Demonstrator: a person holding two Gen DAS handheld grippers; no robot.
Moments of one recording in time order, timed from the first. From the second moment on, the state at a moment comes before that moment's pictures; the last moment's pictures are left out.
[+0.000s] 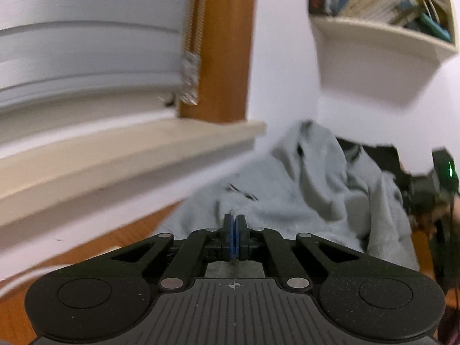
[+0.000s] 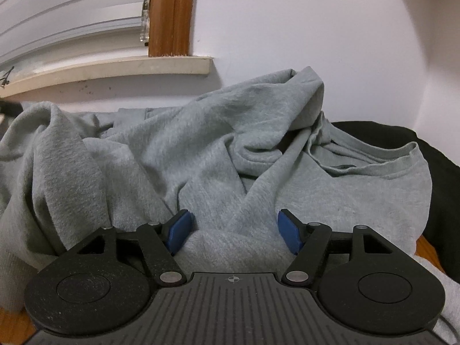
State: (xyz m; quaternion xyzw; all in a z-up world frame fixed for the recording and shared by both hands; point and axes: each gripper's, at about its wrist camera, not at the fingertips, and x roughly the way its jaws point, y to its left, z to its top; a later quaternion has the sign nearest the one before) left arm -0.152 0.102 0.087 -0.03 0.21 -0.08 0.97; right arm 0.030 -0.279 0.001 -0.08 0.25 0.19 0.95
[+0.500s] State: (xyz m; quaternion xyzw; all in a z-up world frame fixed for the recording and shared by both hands) left arm -0.159 0.087 0.068 0.00 0.27 -0.10 0.96; right arm 0.031 -0.283 0.000 -0.07 0.25 0.19 0.95
